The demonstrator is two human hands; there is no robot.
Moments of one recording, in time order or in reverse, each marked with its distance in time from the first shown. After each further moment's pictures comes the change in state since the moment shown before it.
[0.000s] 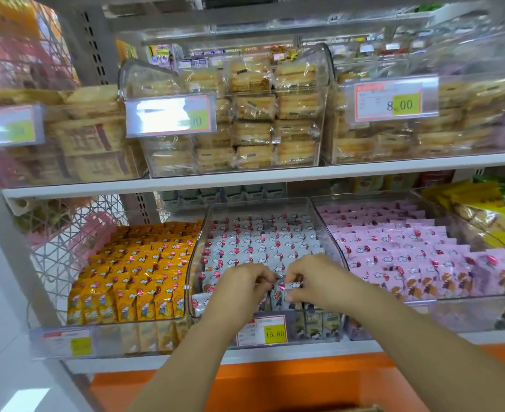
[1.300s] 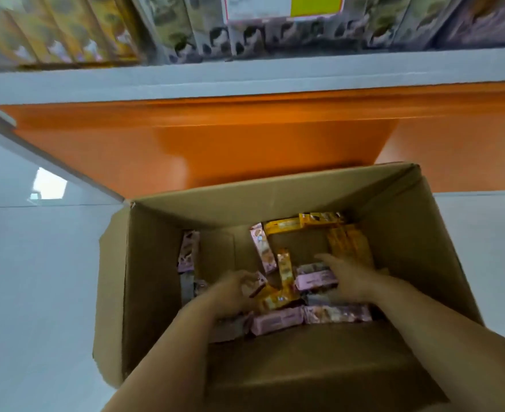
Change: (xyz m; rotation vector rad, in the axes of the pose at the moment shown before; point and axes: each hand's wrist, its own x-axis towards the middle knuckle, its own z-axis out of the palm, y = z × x) left_hand -0.264 -0.139 0.239 -0.304 -0.982 -0.670; right_hand -0.161 0.113 0.320 0.137 -0.833 0.449
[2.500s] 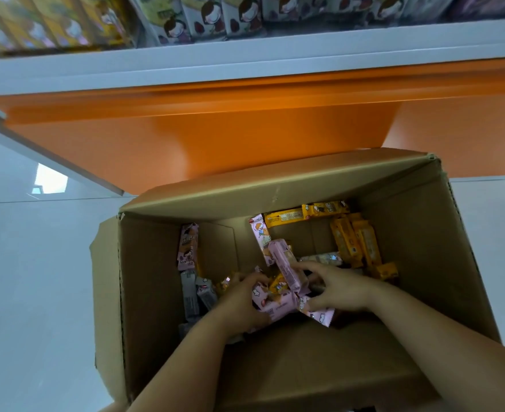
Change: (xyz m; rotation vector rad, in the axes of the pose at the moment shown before) left_hand -0.015 -0.002 0.029 -0.033 0.016 0.021; right_hand -0.009 -0.014 0.022 0.410 -0.217 -0.109
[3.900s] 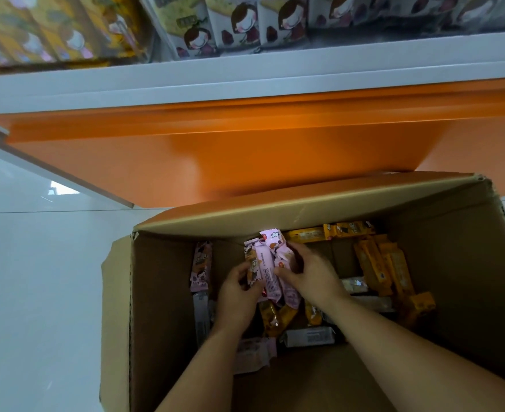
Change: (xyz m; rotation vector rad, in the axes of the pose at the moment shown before) left_hand 0.040 -0.010 -0.019 -0.736 0.475 -0.100; right_hand 0.090 -0.042 0.018 0.090 0.565 -0.145
